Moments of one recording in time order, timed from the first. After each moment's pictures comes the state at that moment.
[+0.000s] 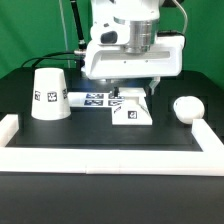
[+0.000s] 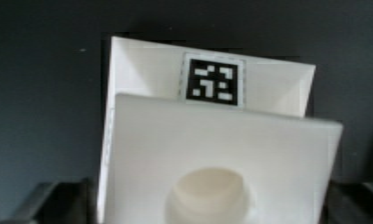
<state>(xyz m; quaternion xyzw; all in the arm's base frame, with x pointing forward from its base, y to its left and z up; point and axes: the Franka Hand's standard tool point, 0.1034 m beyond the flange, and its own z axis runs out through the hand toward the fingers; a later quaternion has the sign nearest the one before) 0.425 0.034 0.051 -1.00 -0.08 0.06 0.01</state>
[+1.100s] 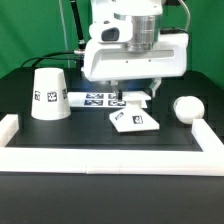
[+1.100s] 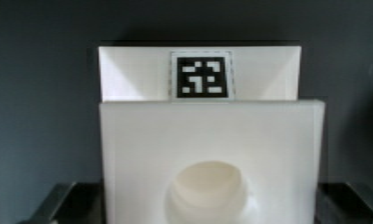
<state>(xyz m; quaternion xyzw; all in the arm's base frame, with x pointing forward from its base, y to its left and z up) 0.490 0.038 0.055 -0.99 -0.10 0.03 0.01</state>
